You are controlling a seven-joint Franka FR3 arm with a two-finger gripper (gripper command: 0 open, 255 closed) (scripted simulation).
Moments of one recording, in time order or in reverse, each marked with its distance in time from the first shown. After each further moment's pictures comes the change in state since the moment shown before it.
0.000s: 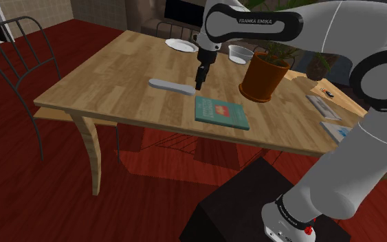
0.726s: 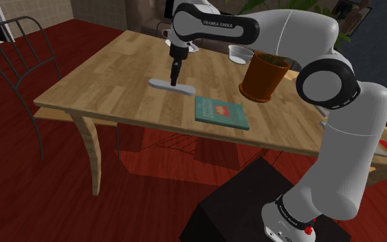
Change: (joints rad) arm 0.046 0.320 0.050 0.401 -0.021 -0.029 -0.121
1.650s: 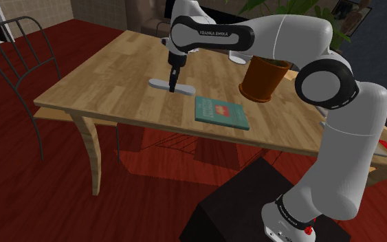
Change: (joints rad) arm 0.001 0.007 0.001 -0.070 -0.002 0.080 0.000
